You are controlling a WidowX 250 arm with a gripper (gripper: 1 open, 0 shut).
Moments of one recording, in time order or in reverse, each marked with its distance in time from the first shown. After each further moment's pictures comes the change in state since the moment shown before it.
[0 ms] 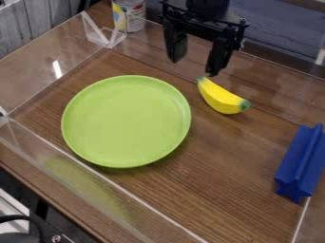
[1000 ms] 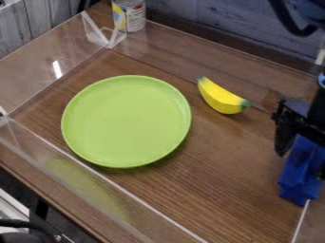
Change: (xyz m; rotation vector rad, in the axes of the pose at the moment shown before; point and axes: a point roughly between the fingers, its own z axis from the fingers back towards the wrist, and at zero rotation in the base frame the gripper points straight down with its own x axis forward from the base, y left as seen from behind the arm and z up) arm 0.013 -0.150 -0.083 -0.018 0.021 -0.181
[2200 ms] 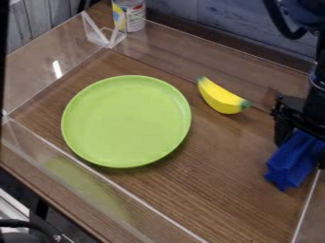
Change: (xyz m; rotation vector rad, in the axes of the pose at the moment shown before) arm 0.025 0.013 -0.009 -0.029 -0.071 0.029
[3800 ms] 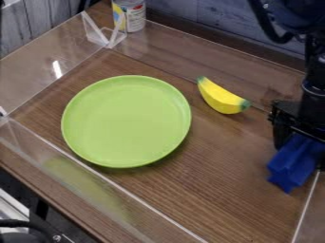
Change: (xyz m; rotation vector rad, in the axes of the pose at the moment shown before) arm 0.000 -0.005 -0.008 -0.062 -0.040 -0.002
